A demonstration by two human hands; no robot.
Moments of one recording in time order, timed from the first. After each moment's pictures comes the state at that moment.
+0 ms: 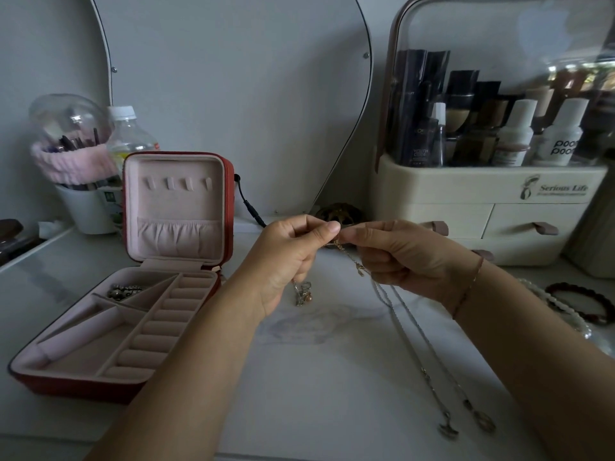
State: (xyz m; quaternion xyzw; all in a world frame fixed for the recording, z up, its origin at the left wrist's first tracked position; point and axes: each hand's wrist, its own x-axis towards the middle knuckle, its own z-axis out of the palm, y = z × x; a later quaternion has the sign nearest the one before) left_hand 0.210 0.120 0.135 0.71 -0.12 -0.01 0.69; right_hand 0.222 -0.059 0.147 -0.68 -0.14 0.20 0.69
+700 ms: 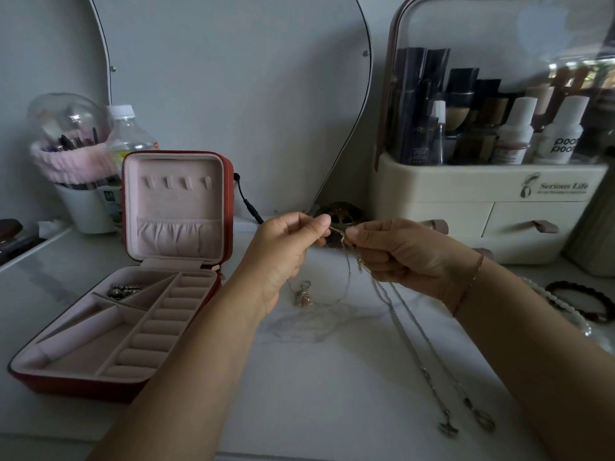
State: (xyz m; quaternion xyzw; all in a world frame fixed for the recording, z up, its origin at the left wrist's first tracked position) left_hand 0.213 0.120 0.133 0.72 -0.09 0.05 0.69; right_hand 0.225 -0.061 0.145 -0.68 -0.15 0.21 0.68
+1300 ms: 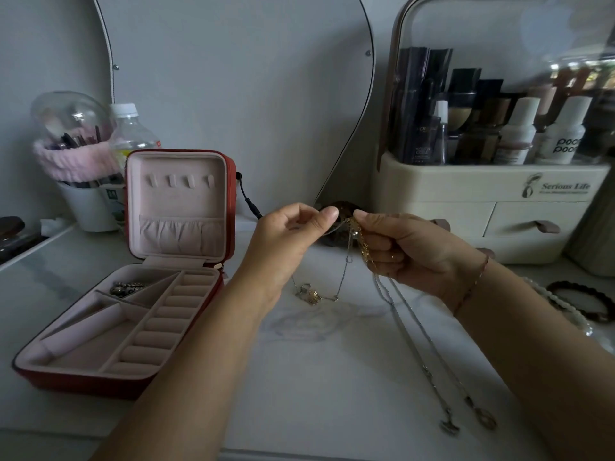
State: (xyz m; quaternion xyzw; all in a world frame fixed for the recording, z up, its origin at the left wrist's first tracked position) left_hand 0.214 0.117 0.135 0.73 -0.13 0.12 0.66; right_hand 0.225 -0.058 0.145 -0.61 -0.15 0.18 0.75
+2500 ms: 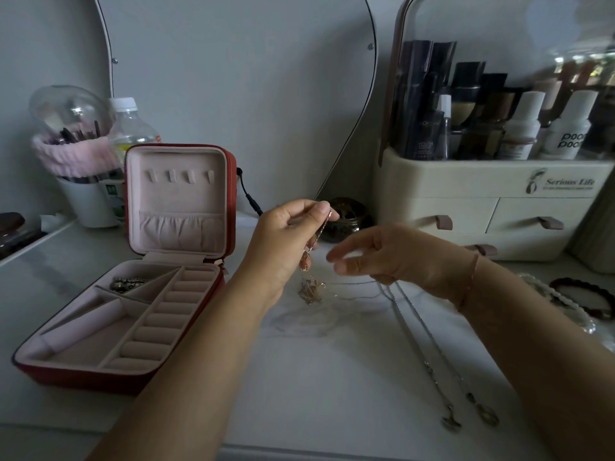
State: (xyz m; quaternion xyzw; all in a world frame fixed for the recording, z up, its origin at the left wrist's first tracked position) left_hand 0.210 0.116 0.134 0.72 -0.12 0.12 0.67; right_hand 0.217 -0.054 0.148 -0.87 -0.22 0.15 0.42
